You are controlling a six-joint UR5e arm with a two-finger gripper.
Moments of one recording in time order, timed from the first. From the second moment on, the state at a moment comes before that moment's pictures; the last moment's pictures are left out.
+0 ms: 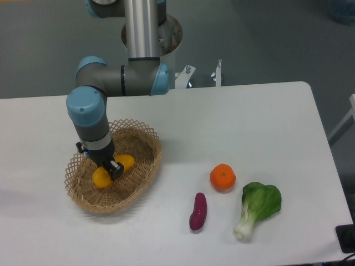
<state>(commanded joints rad) 2.02 -1.92 -1.87 -0.76 1.56 0.77</state>
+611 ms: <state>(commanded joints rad) 2.25 -1.83 -1.78 -0.81 1.53 0.89</state>
